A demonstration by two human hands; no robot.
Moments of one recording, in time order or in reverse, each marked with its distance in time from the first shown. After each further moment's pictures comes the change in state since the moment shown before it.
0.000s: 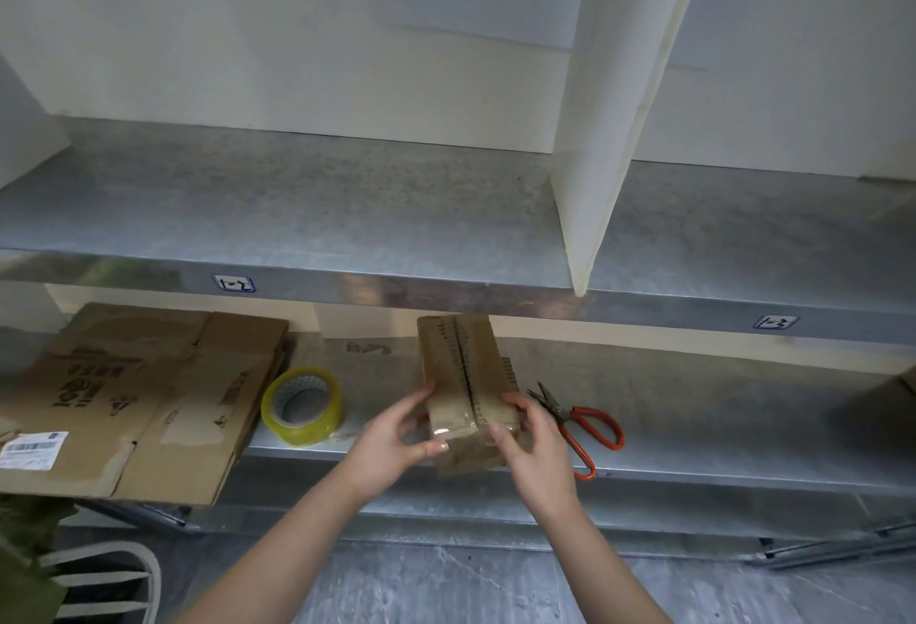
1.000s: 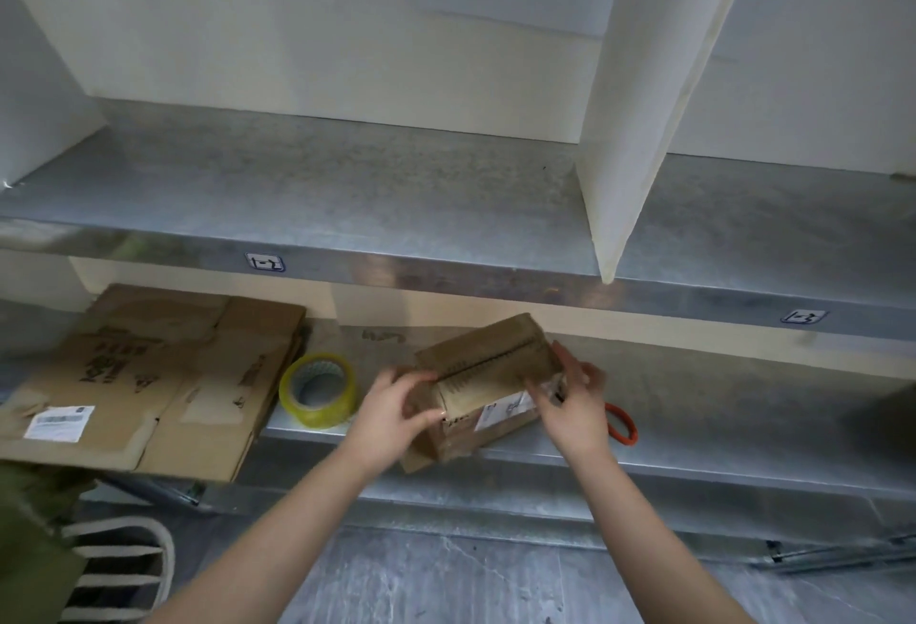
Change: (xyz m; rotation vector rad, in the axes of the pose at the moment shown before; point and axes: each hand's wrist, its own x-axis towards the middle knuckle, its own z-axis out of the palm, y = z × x) left_hand 0.007 -0.001 -0.018 0.530 0.234 0.119; right_hand 0.038 -0.015 -0.024 -0.243 0.107 0.062
